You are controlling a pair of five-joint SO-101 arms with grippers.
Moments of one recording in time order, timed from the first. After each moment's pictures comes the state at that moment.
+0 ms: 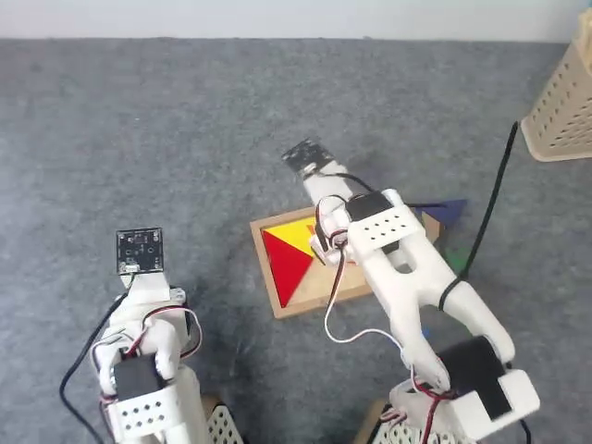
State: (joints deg) left arm -22.0 -103.9 97.1 72.0 -3.9; right arm -30.4 -6.2 31.0 58.5 21.1
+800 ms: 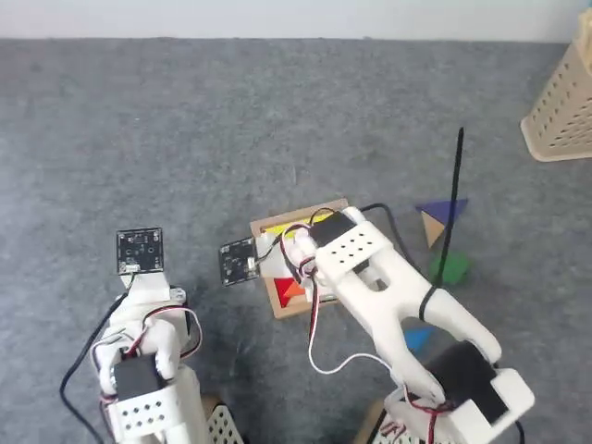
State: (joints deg) left arm -22.0 -103.9 97.1 72.0 -3.9; right arm -40.1 -6.7 32.5 63.6 64.3
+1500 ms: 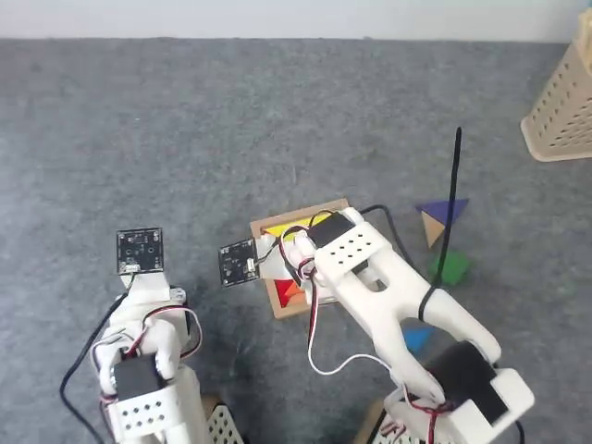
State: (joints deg) left arm -22.0 -103.9 97.1 72.0 -3.9; right arm -40.4 -6.7 32.5 65.2 62.8
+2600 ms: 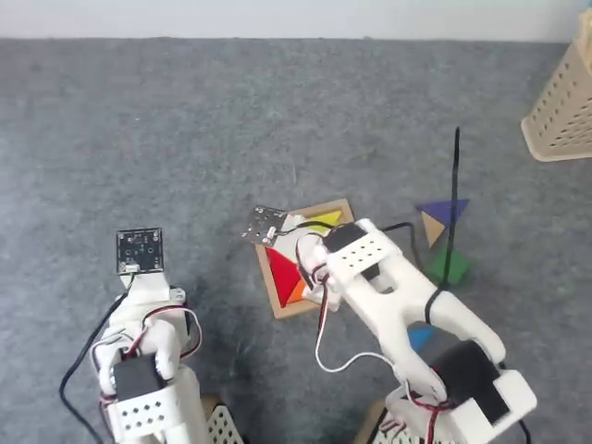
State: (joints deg) left arm -22.0 -103.9 97.1 72.0 -3.9; right arm -37.6 -6.7 40.7 56.0 33.8
